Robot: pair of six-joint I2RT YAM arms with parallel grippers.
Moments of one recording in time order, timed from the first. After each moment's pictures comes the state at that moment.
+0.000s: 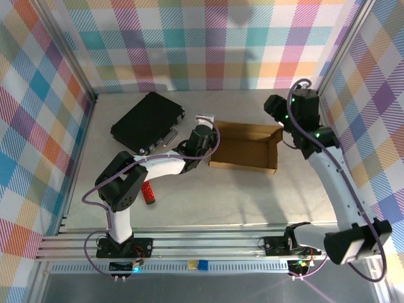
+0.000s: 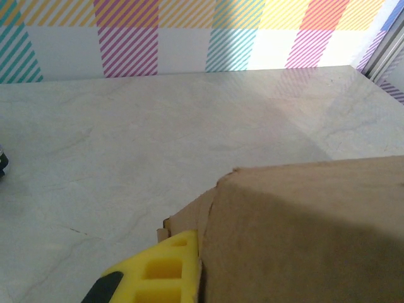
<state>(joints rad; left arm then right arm) -0.75 1.87 1.14 0.38 -0.37 -0.29 0.20 1.24 1.35 -0.60 0.08 0.71</state>
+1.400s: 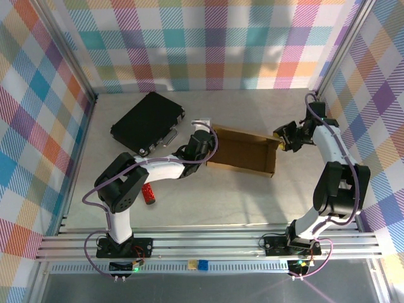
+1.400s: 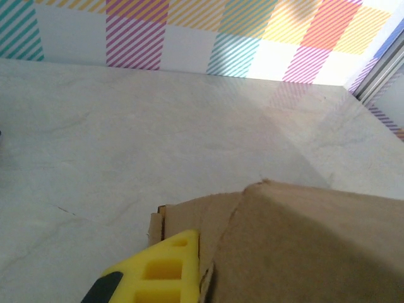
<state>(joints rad) -0.77 1.86 1.06 0.46 -0.39 -0.43 -0.14 1.61 1.26 -0.80 -0.53 0.84</state>
